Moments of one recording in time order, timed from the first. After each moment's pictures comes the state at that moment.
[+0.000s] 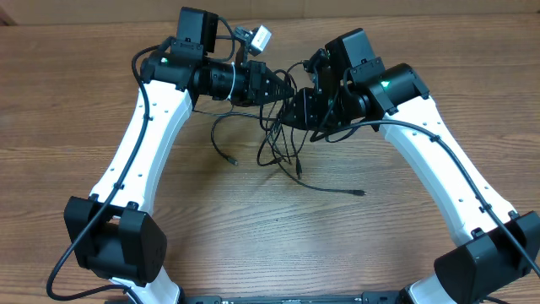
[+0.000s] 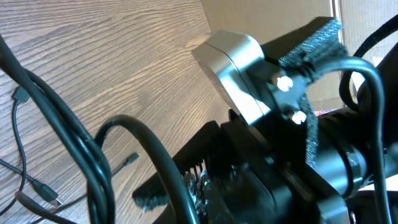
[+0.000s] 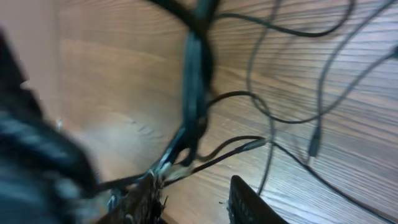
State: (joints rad) left arm -0.24 1.83 1.72 -0.86 1.10 -0.26; right arm 0.43 1.72 1.66 -1.03 -0.54 0.42
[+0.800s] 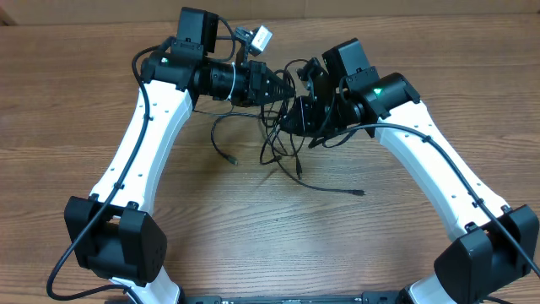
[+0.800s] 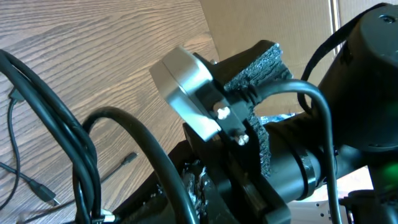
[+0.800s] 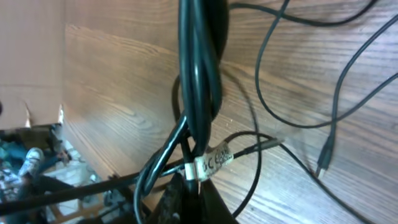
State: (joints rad) left arm -0.24 1.83 1.72 -0.86 1.10 -0.26; right arm 0.43 1.72 1.56 -0.93 -0.57 0.38
